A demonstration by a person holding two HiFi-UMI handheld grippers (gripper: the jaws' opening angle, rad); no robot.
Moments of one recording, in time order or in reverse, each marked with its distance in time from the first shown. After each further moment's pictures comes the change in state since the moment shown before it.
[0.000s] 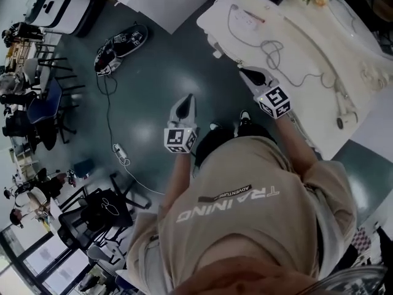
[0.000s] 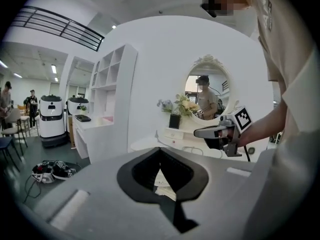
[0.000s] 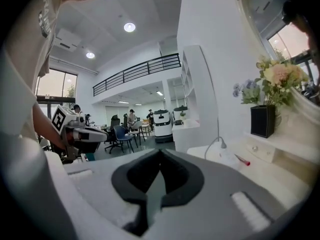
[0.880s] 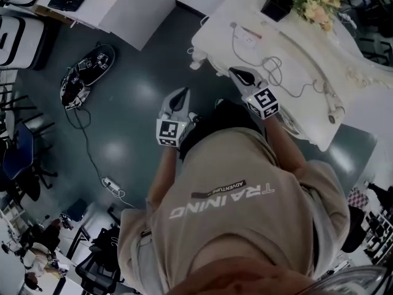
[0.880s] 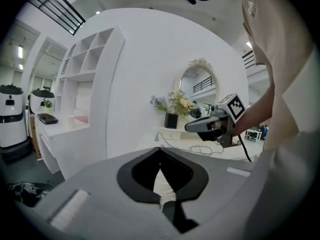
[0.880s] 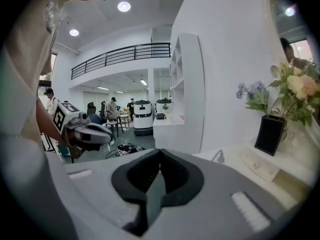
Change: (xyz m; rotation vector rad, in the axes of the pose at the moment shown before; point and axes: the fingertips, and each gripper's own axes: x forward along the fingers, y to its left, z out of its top) left arm 0.142 0.166 0.025 0.077 0.009 -0.377; right arm 0.177 -0.048 0.051 -0.032 0.130 -0.260
